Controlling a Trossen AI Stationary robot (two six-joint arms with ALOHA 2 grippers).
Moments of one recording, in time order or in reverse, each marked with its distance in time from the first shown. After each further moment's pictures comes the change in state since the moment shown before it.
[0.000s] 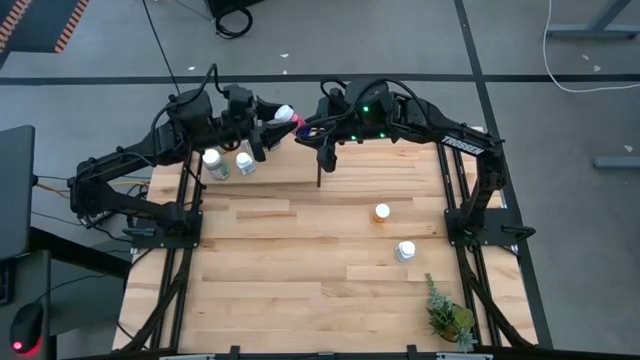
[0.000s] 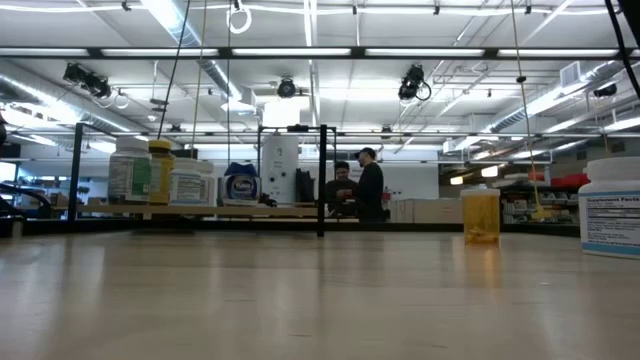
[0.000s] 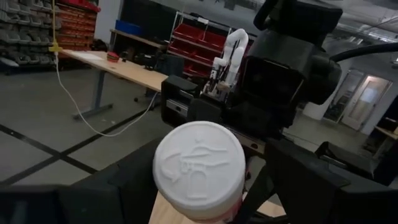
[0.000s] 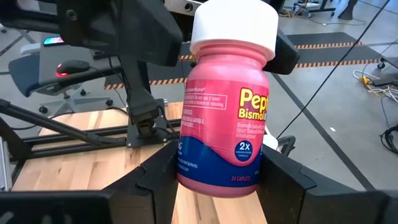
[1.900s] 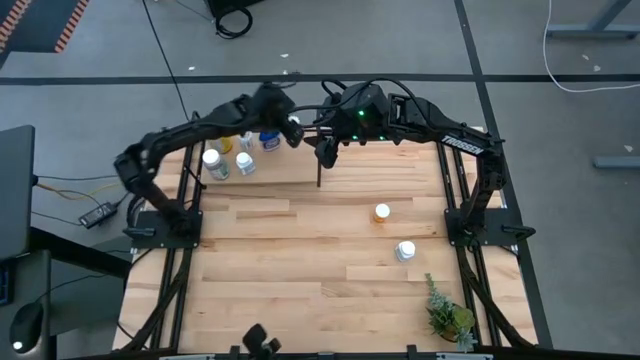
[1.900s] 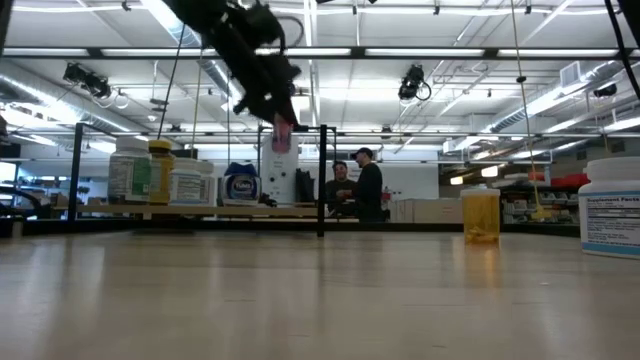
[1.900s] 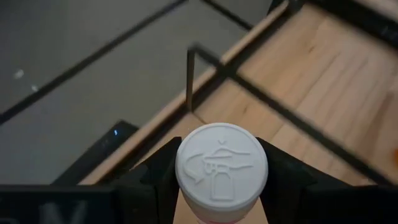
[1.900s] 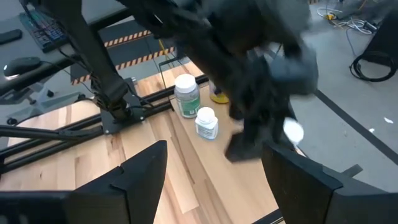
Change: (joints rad) left arm 0.314 0.428 0.002 -0.359 -0.095 0.199; right arm -0.001 0.000 0.000 -0.151 0.137 0.210
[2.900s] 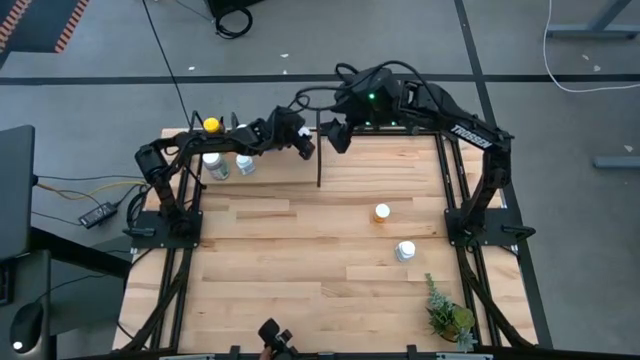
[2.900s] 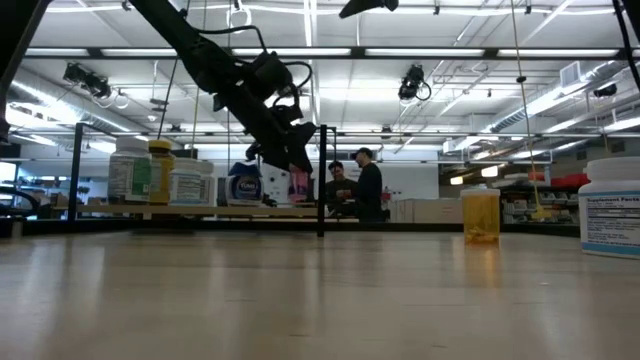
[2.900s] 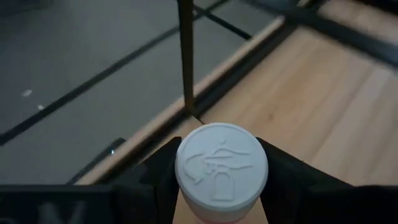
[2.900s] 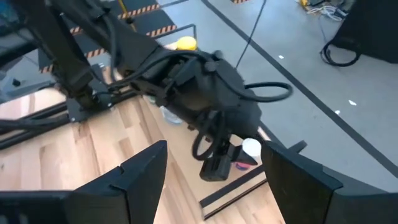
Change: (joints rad) left arm -0.025 0.175 -0.255 0.532 -0.086 0.010; right arm -0.094 -0.043 0.000 -0.111 -0.001 -0.043
